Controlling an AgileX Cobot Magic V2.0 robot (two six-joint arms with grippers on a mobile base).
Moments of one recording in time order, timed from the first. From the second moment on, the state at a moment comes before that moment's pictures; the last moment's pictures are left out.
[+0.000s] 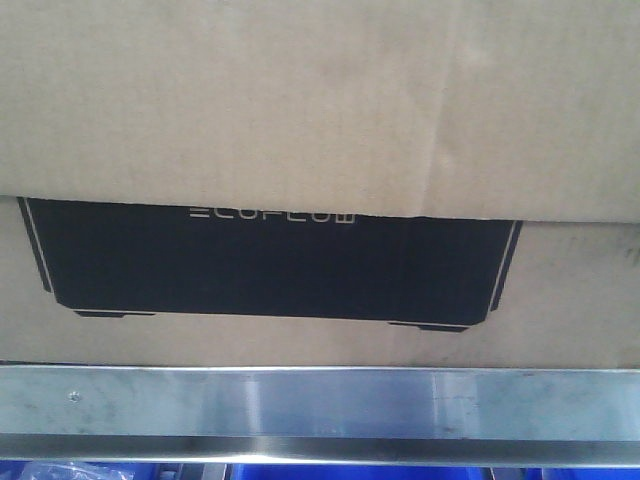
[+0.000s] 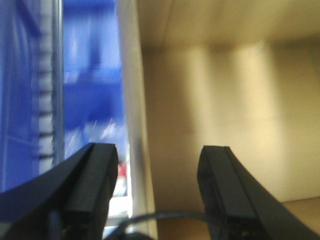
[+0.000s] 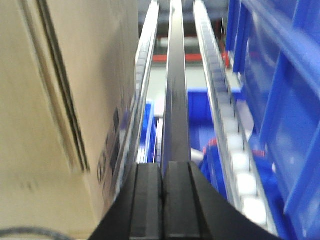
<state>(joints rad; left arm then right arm) -0.26 1.18 -1.35 0.05 1.04 -0.06 0.01 -0.01 0.03 0.09 0.11 0.02</state>
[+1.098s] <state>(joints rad) -0.26 1.26 -1.35 0.11 1.08 -0.11 0.01 0.65 -0.94 0.20 0.79 -0.04</state>
